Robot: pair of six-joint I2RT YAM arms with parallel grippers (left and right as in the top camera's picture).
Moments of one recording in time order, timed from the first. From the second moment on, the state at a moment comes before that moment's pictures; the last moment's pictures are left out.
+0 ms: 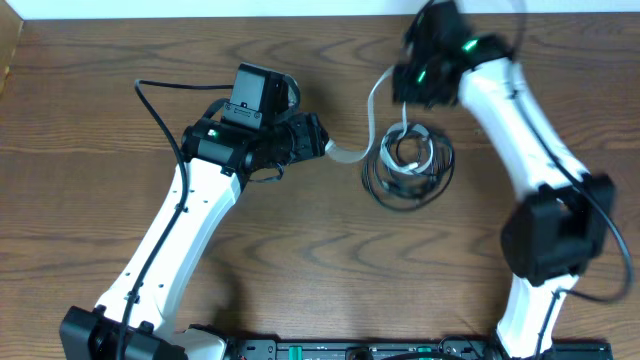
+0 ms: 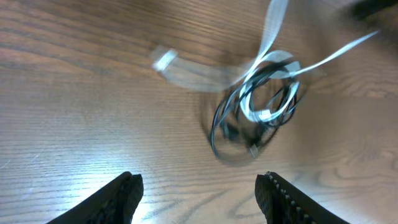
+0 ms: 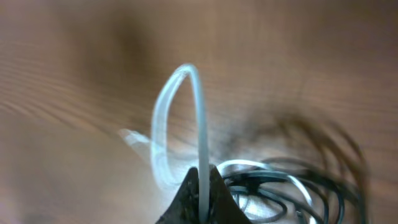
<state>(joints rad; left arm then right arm) -0.34 1.50 1.33 -0.83 0.30 -0.53 0.26 2.02 1.98 -1.01 -0.25 0.27</state>
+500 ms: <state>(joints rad) -0.48 1.50 1.24 -0.57 0.32 -0.53 0.25 1.91 2.44 -1.38 -0.24 0.27</state>
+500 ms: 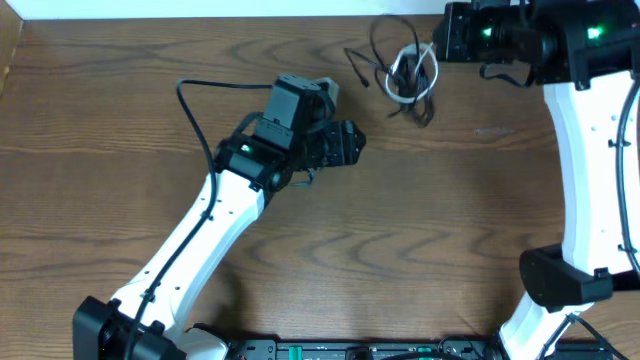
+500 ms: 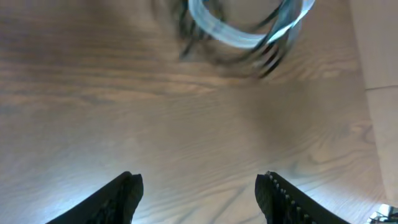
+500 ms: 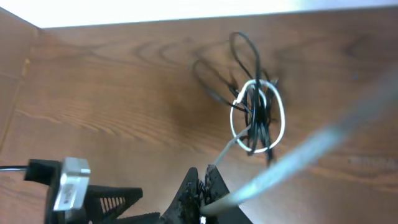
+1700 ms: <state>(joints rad) -0.64 1.68 1.14 -0.10 0.43 -0.49 0.25 1.86 2.44 -1.37 -0.26 0.27</state>
